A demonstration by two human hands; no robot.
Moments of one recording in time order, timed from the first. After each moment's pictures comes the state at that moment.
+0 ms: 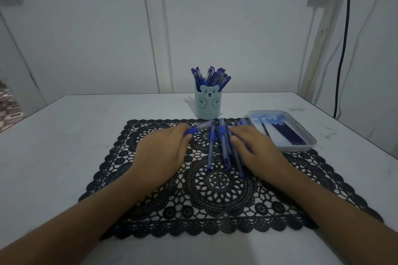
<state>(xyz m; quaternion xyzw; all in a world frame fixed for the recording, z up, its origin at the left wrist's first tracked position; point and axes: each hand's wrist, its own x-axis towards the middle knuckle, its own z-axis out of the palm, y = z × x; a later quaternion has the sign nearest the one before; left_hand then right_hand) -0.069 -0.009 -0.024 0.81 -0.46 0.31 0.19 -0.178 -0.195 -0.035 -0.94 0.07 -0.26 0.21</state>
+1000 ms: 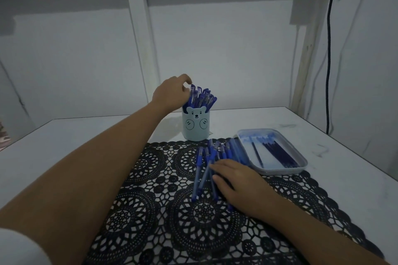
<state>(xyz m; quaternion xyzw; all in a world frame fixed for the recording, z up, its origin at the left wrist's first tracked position) 0.051 -0.139 0.071 0.85 -0.41 0.20 0.28 -0.174 -0.203 -0.048 -0.96 0.00 -0.22 0.14</state>
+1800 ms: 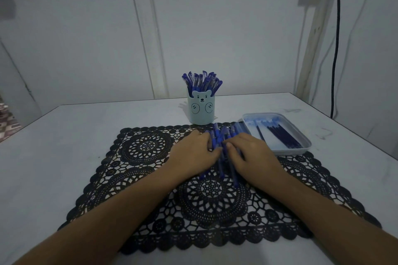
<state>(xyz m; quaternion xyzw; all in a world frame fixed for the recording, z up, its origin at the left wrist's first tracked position) -0.066 -0.091 -0.030 0.89 -0.42 0.05 0.16 -0.176 -0.202 -0.045 -0.93 0.06 -0.31 0.18</state>
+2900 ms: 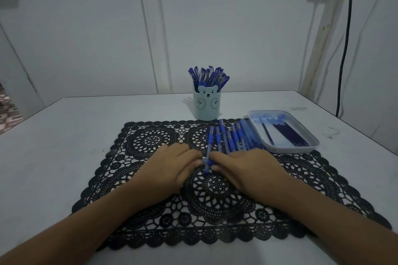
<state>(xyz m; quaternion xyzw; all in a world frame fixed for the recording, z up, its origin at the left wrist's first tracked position) -0.061 -0.009 -0.048 0.76 -0.60 0.17 0.16 -0.187 -0.176 -0.039 -0.96 -0.09 -0.25 -0.03</state>
